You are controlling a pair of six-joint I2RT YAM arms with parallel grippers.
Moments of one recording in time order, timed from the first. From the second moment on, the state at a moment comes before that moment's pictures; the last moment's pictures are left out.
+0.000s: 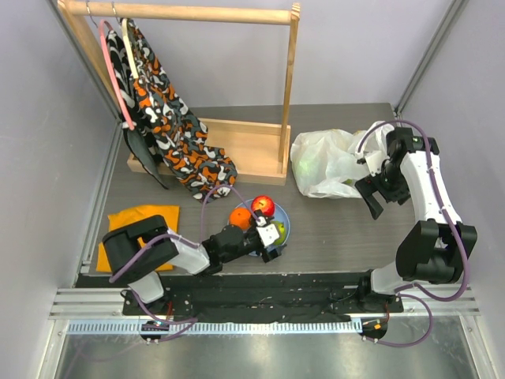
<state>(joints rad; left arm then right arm) -1.08 1.65 0.40 1.08 0.02 0.23 -0.14 1.47 1.34 -1.35 0.04 -0.63</state>
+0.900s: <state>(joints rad) -1.13 1.46 1.41 -0.05 0.05 0.13 -0.16 1.45 1.68 -1.36 -0.28 -0.62</state>
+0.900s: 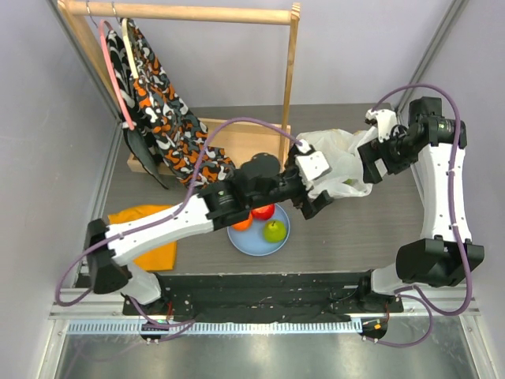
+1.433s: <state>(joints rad) -1.11 2.05 1.92 -0.31 0.16 0.38 -0.43 1.67 2.01 -1.34 -0.33 -0.44</state>
